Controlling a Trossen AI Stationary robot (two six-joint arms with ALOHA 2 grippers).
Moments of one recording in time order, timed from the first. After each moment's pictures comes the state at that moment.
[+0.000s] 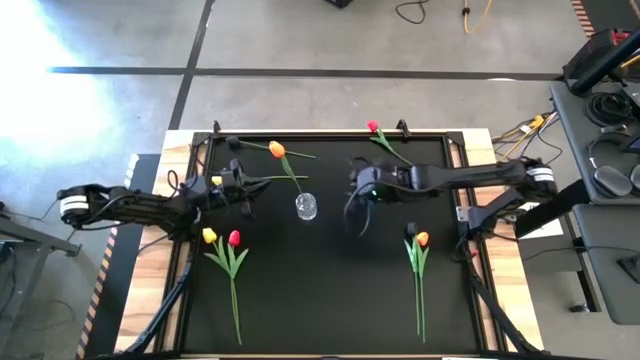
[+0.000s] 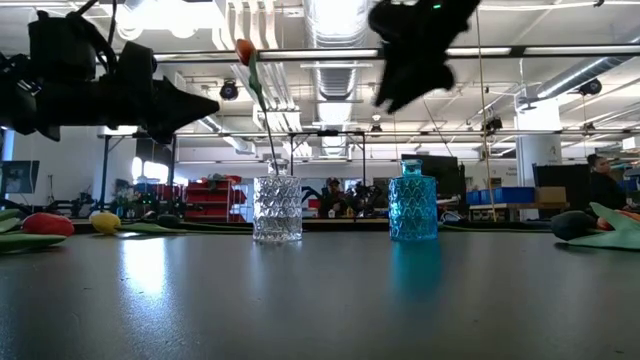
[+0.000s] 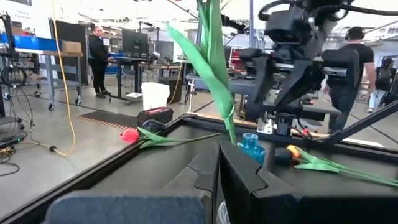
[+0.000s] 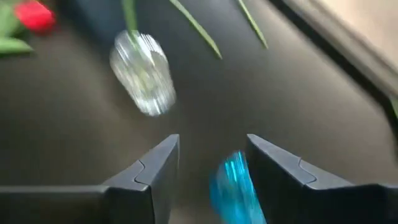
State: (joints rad) left arm 0.33 1.02 0.01 1.12 0.01 -0.09; right arm -0.02 1.49 1.22 -0.70 0.33 0.50
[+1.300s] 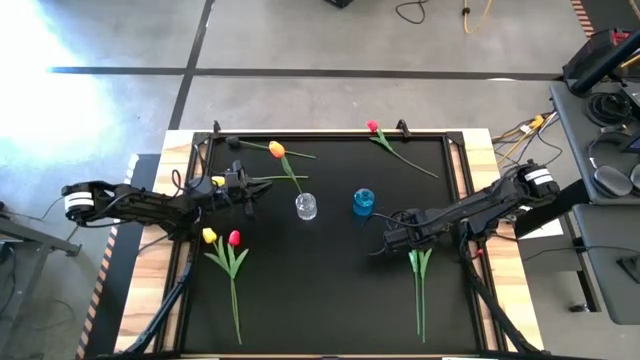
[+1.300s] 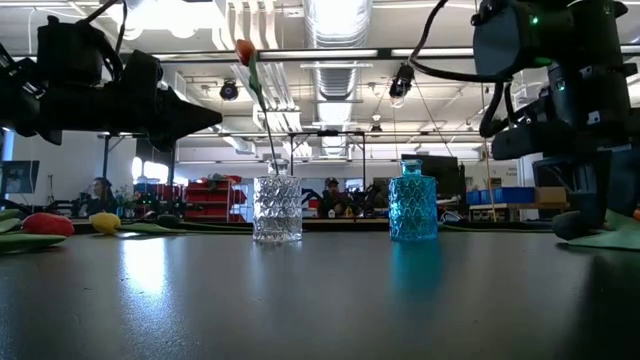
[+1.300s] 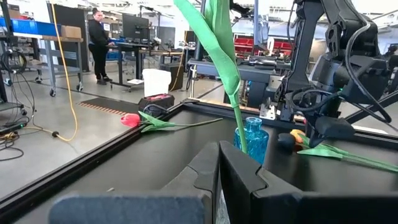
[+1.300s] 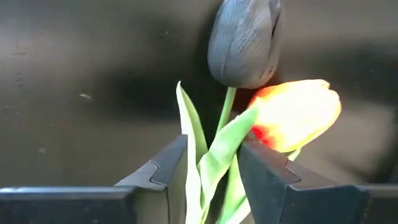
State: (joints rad) left arm 0.33 1.08 0.02 1.12 0.01 -0.09; right arm 0.24 1.53 0.83 -0.97 -0.03 1.65
